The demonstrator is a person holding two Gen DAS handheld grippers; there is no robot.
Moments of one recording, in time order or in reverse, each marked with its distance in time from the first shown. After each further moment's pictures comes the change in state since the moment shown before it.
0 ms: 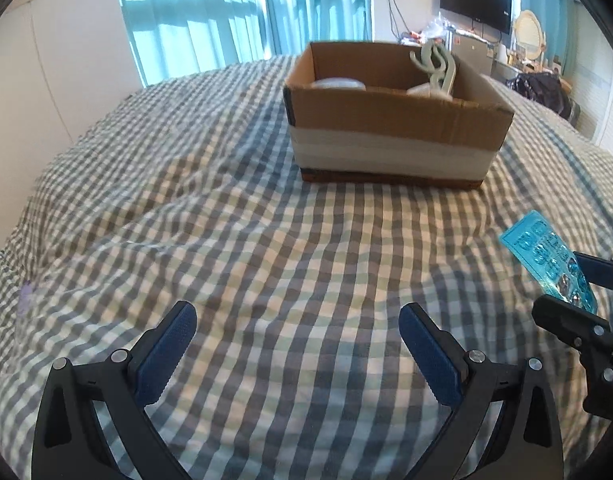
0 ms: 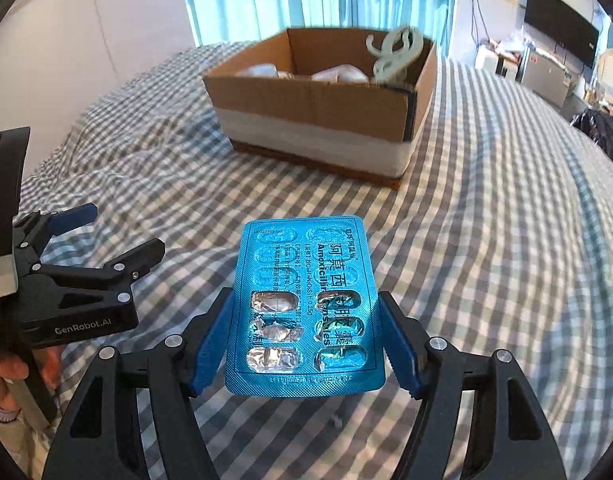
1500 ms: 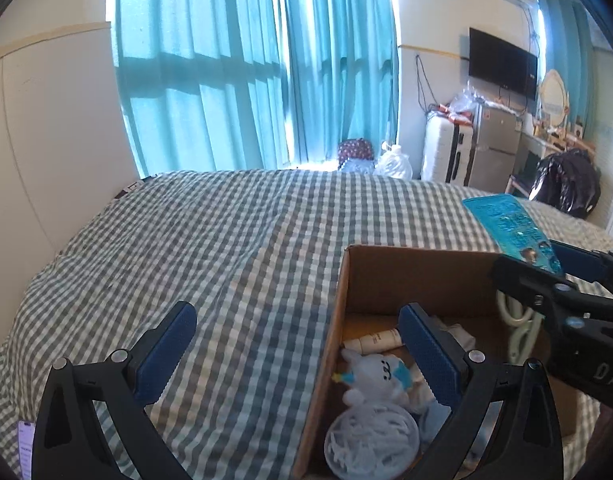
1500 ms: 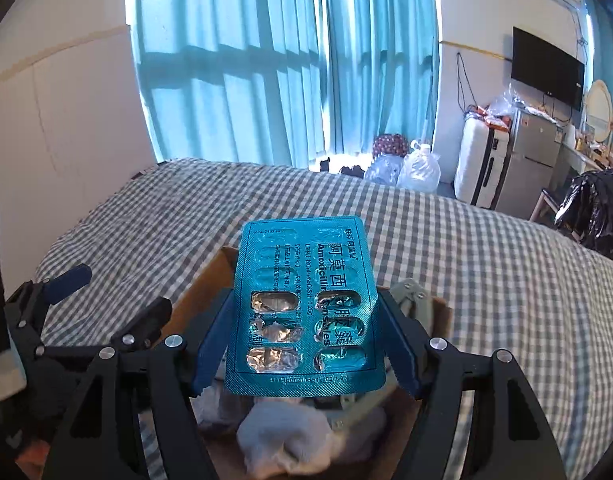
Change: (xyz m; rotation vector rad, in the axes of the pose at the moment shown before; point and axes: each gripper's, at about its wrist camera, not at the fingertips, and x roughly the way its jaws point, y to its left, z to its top) left arm 0.085 0.010 0.231 -0.063 -0.226 0.053; right arm 0.096 -0.049 0.278 0.054 -0.233 -0.026
